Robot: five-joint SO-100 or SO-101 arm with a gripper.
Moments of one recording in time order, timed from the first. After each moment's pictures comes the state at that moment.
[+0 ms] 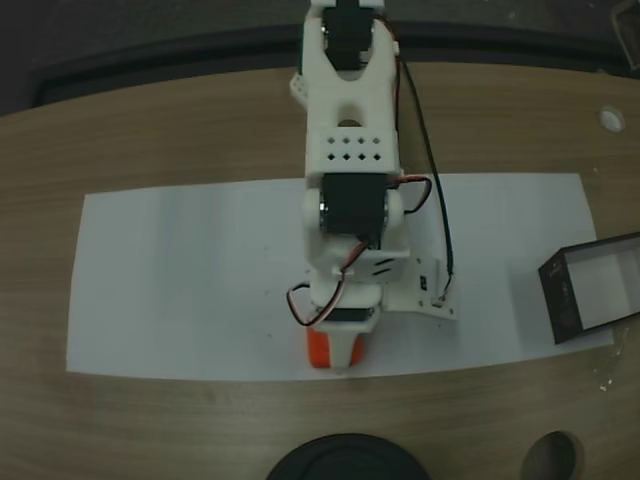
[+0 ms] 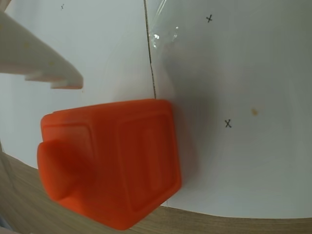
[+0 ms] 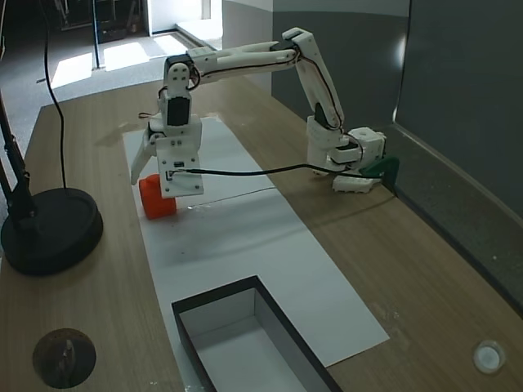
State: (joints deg) arm 4.2 66.6 65.0 78.2 1.1
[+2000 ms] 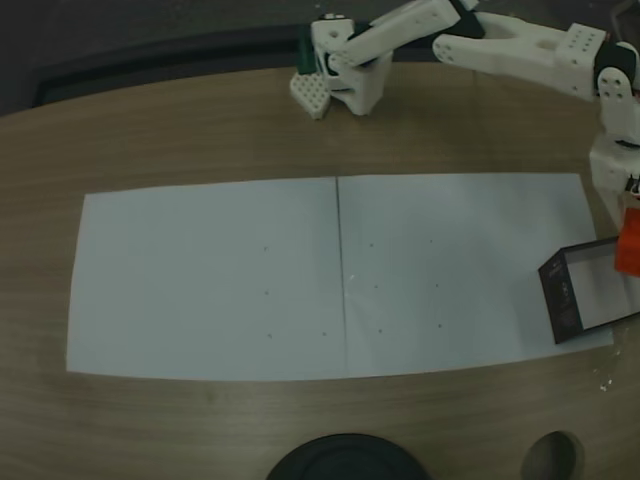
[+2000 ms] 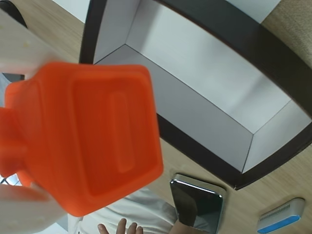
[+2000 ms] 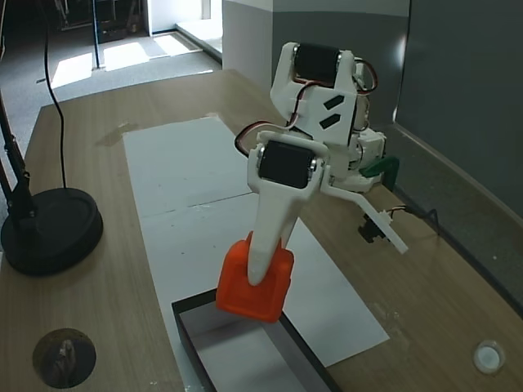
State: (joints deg) arm -45.4 54.6 23.2 77.1 -1.4
